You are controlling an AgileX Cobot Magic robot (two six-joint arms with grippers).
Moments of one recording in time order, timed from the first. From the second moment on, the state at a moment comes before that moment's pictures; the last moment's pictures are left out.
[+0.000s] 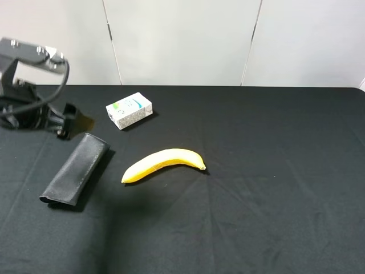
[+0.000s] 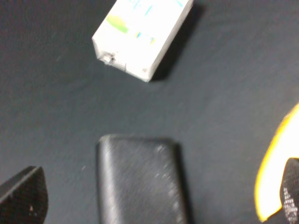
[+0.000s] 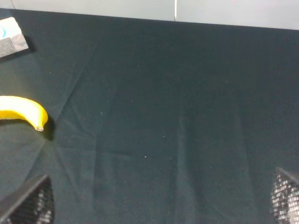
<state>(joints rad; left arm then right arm) -0.27 1.22 -0.57 -0.56 0.12 0.67 0.25 -0.01 -0.50 0.02 1.02 -0.01</state>
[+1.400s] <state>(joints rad) -0.27 0.86 -1.24 -0.01 1.00 0.07 0.25 -0.01 -0.50 0.02 1.02 -0.01</state>
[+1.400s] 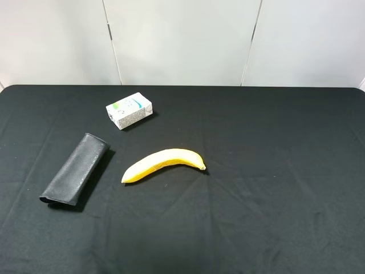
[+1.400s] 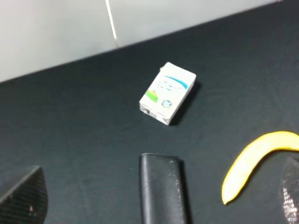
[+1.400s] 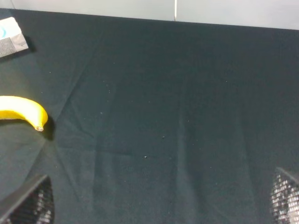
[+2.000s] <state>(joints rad) -0.27 0.24 -0.85 -0.01 1.15 0.04 0.25 -0.01 -0.50 0.02 1.02 -0.01</state>
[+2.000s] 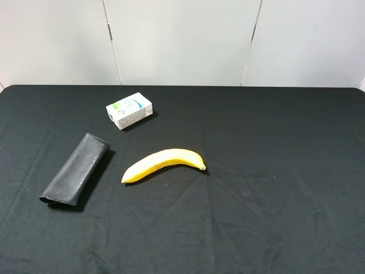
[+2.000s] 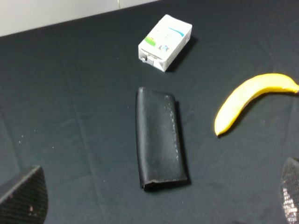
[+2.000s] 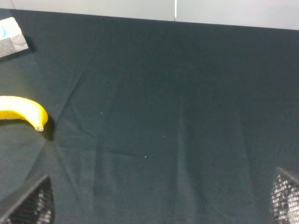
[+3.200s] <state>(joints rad) -0.27 -0.01 -0.50 -0.01 1.06 0.05 0.25 -0.01 -0.50 0.02 1.02 -0.01</state>
